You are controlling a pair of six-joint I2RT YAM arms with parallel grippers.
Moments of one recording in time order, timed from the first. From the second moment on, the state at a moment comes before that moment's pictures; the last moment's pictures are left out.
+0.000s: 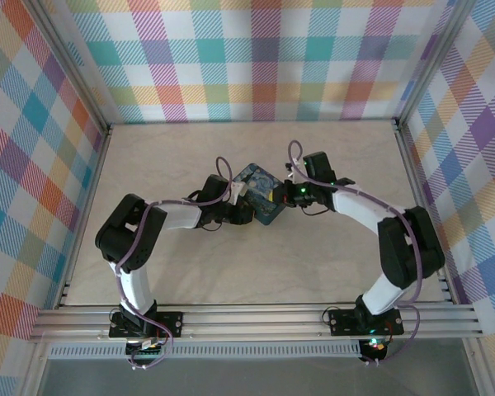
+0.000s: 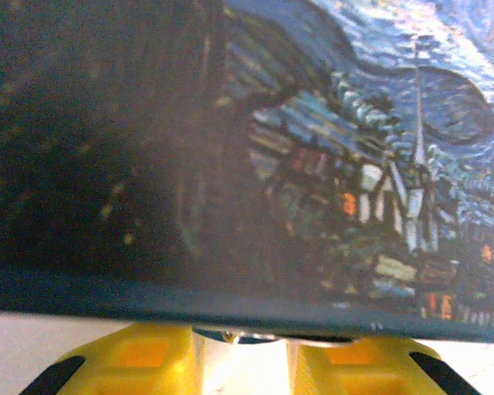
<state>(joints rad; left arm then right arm) -0.54 1.84 0.92 0.09 0.45 -0.35 0.42 1.60 0.99 -0.23 -0.63 0.51</state>
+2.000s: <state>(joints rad) -0.63 1.76 1.11 -0.19 0.46 -0.76 0.59 1.45 0.65 0.05 -0.34 0.20</state>
